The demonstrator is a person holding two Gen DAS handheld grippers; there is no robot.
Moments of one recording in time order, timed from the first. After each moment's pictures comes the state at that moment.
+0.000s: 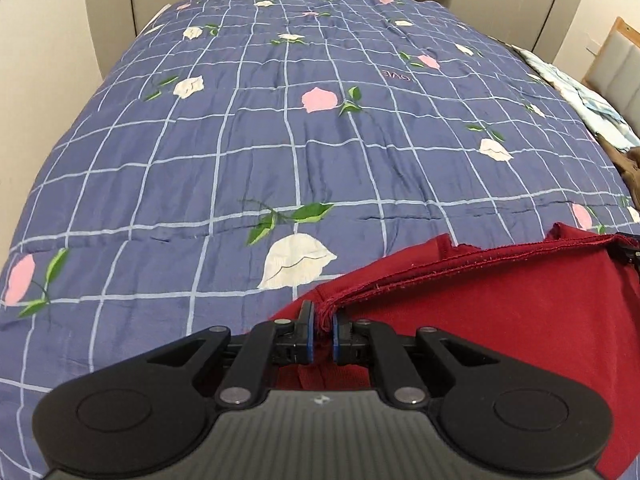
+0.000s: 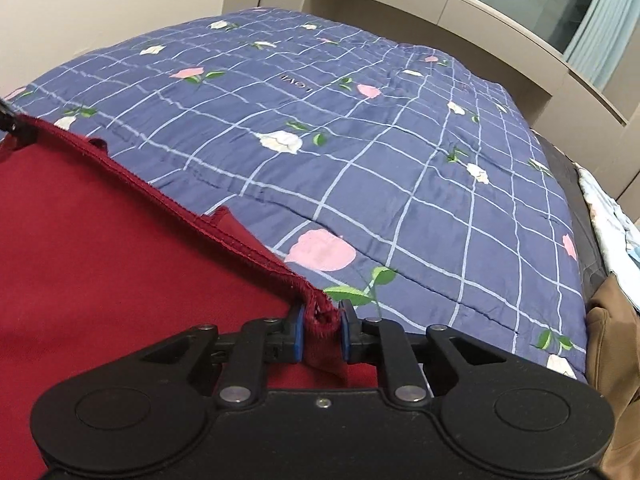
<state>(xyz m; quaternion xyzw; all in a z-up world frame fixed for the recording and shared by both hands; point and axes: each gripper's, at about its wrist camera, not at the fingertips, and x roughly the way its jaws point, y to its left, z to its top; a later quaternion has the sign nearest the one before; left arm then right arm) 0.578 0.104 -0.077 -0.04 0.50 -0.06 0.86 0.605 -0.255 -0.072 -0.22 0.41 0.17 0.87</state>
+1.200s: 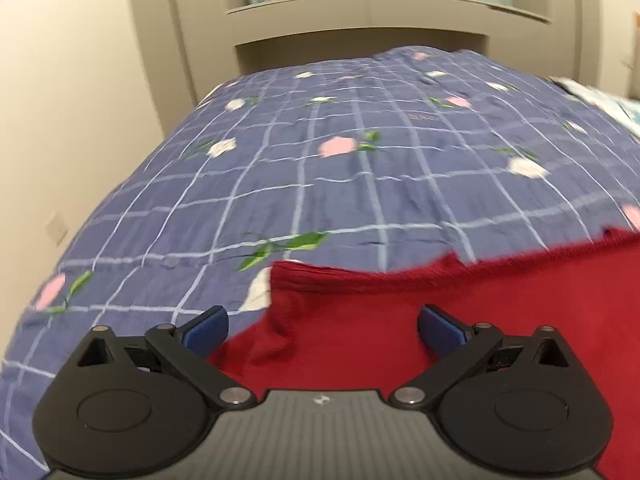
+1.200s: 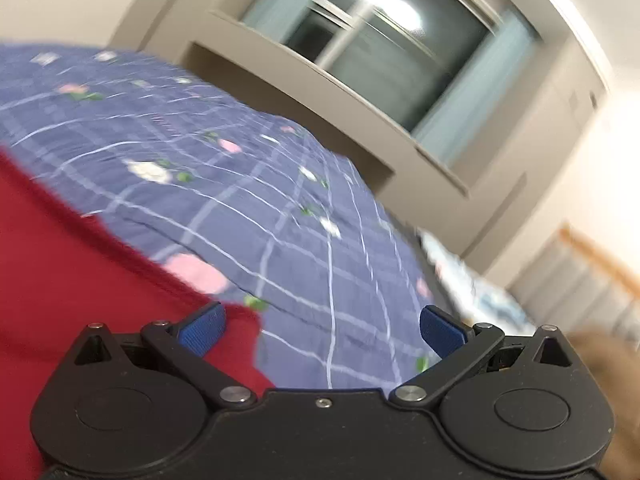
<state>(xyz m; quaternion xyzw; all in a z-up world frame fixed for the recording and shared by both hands) 0.558 0.038 -0.107 0.02 0.38 0.06 0.92 0.595 -0.258 -0.123 -0.28 0.22 -0.05 0.93</state>
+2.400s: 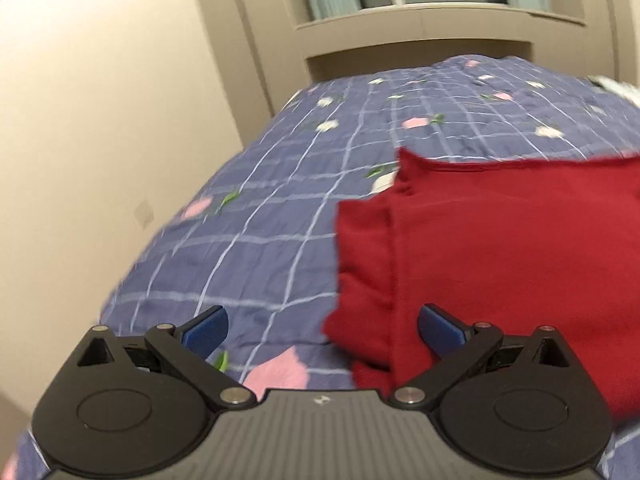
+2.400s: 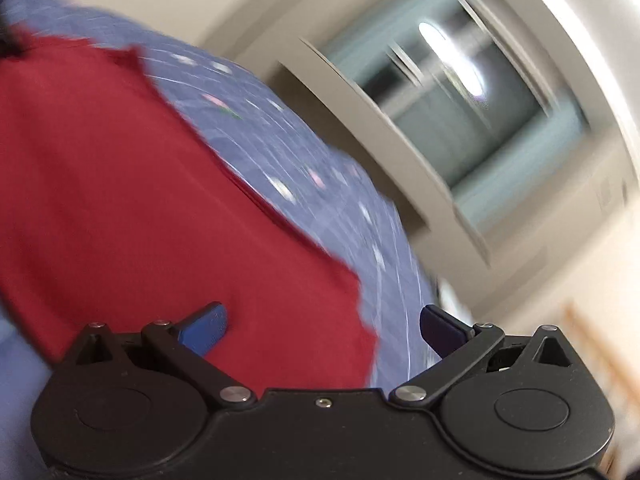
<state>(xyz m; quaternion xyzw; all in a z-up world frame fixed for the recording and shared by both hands) 0.394 0.068 -0.092 0.04 0.35 0.16 0.92 0.419 -0.223 -0.111 -0.37 0.22 0.00 0.90</state>
